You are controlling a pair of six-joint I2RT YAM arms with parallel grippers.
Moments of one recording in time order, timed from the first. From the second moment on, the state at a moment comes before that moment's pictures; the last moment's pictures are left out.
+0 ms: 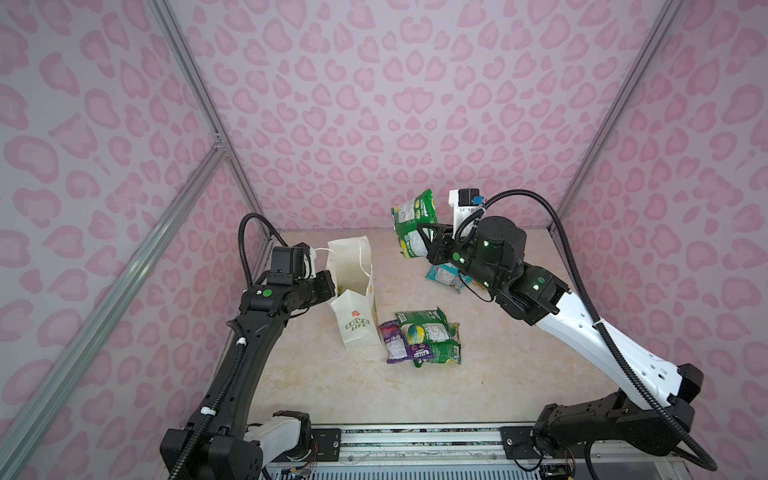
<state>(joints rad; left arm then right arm) -0.12 1.19 1.19 -0.83 0.25 -0.44 0.84 1.42 1.62 -0.29 0.16 0.47</state>
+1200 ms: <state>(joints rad) -0.12 1.19 1.19 -0.82 0.27 -0.44 0.99 1.94 2.07 -0.52 0.25 0.48</state>
